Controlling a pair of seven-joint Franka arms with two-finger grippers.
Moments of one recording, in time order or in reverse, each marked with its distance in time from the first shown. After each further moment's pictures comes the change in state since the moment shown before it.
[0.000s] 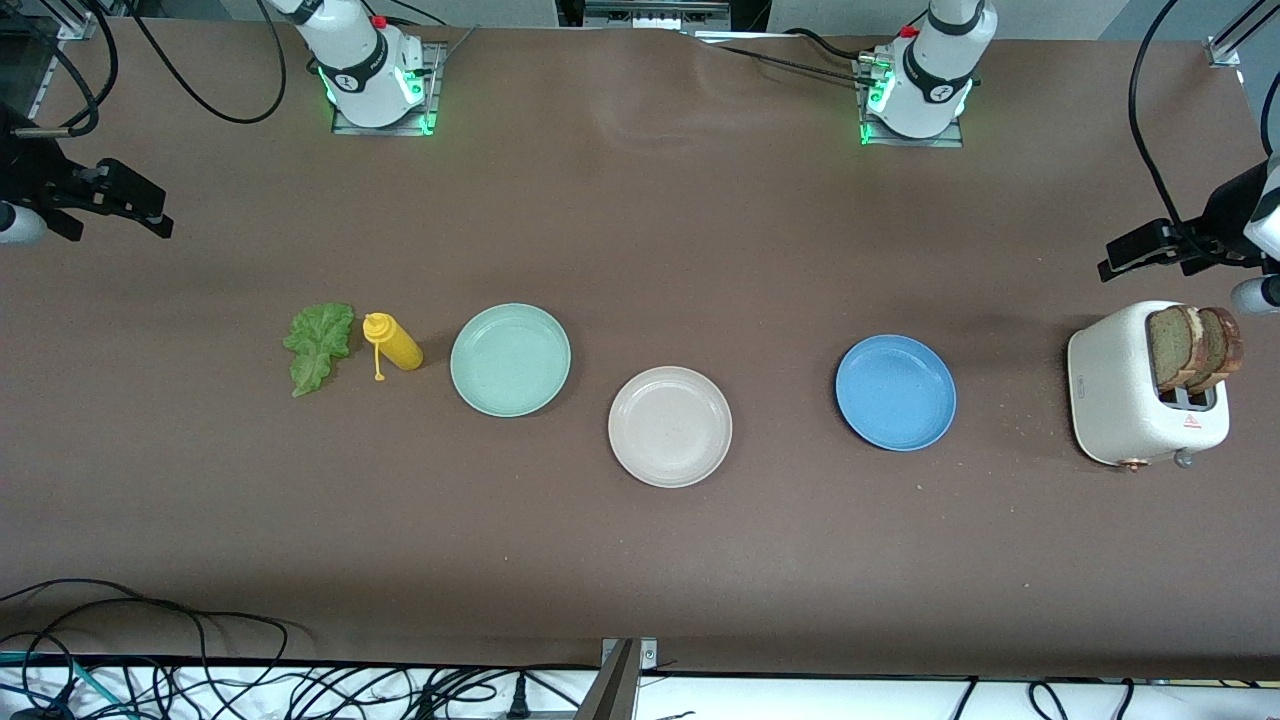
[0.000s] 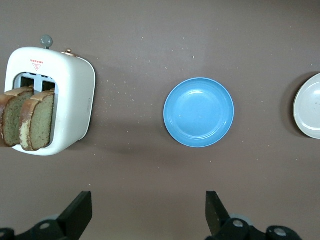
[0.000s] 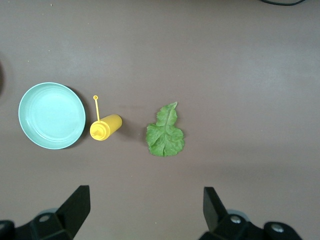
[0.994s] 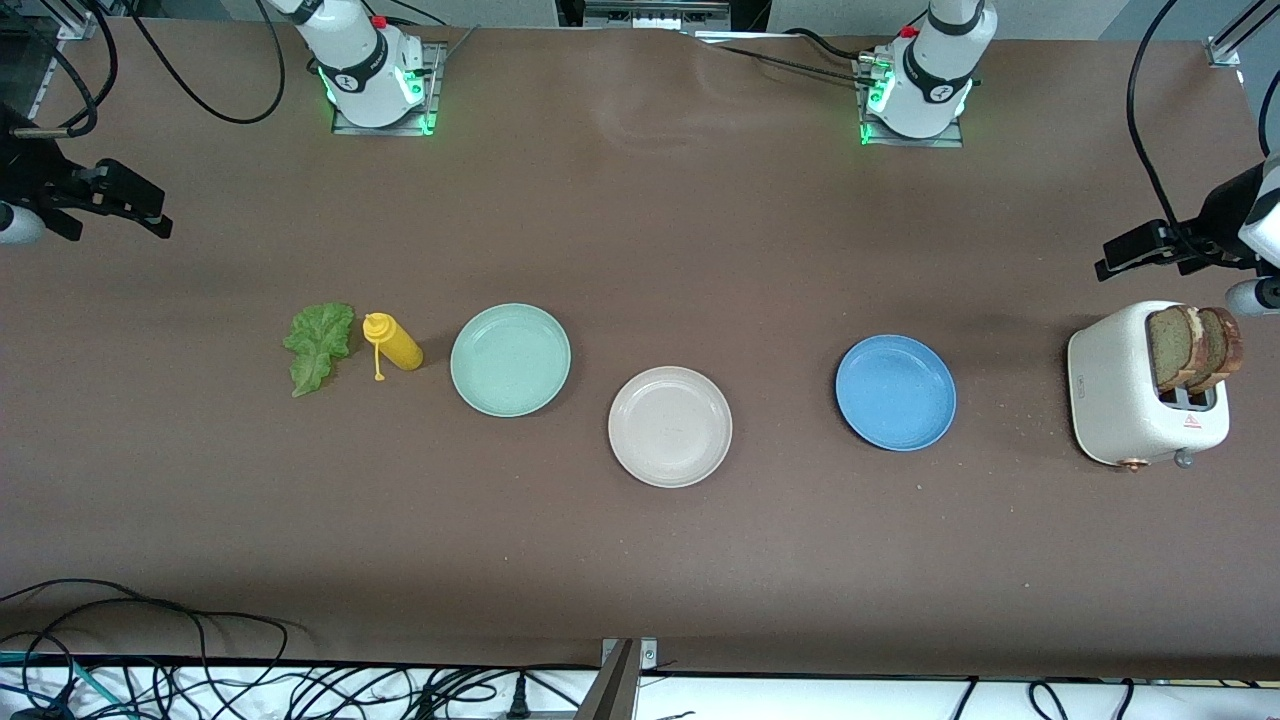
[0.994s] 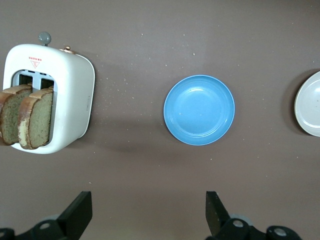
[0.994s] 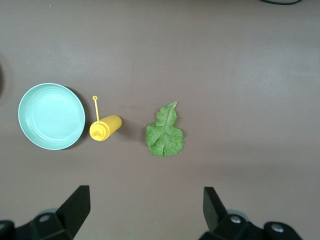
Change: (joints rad) left arm 0.000 0.004 0.000 0.000 0.000 -0.007 0.001; right arm -0.001 0.000 -0.002 0.000 0.000 0.000 0.003
